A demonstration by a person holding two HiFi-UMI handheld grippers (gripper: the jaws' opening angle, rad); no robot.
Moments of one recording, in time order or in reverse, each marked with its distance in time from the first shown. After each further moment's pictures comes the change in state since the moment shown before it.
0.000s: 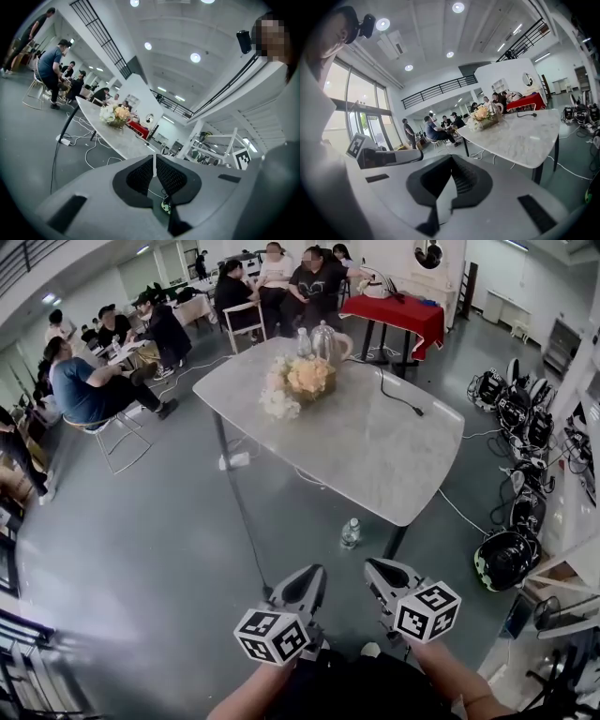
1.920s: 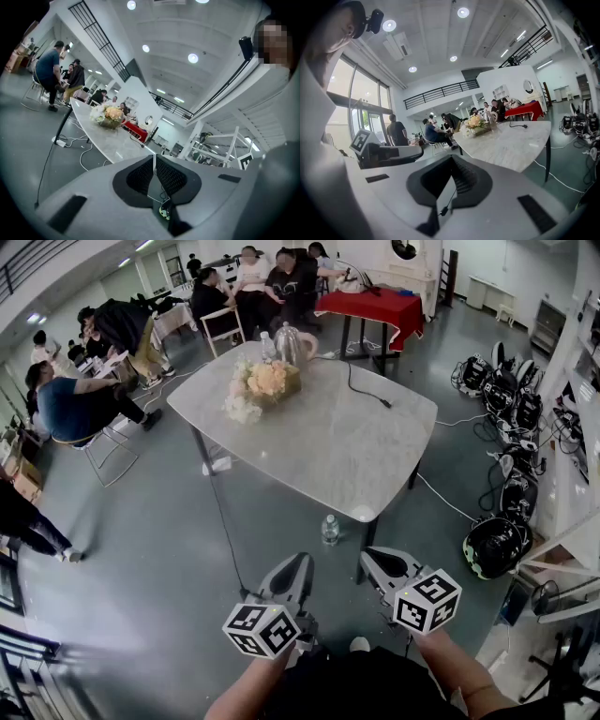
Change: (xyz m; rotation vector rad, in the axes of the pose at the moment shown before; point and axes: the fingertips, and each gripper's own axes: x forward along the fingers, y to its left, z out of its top) left arm 0.035 -0.076 -0.018 -0.003 -0.002 0.000; right arm -0.090 -0.050 0.018 -0.039 -0.023 -0.032
